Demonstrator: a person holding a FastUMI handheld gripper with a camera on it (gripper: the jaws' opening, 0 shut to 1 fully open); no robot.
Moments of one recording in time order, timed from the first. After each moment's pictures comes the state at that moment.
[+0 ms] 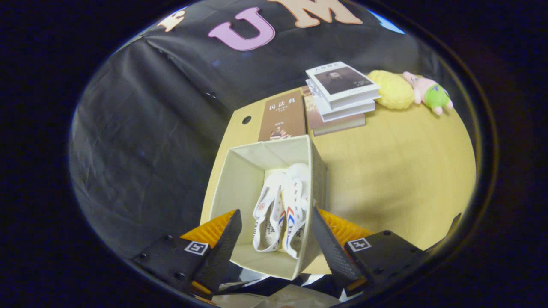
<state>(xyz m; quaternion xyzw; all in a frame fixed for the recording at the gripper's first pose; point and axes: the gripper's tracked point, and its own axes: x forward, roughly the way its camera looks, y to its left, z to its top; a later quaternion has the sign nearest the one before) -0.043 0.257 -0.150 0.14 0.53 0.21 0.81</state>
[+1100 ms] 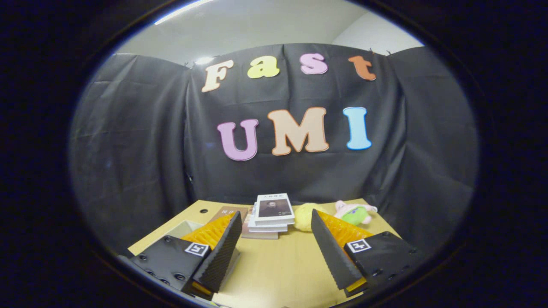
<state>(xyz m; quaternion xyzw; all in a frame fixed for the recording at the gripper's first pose) -0.003 0.040 0.013 0.03 0.12 0.09 0.99</state>
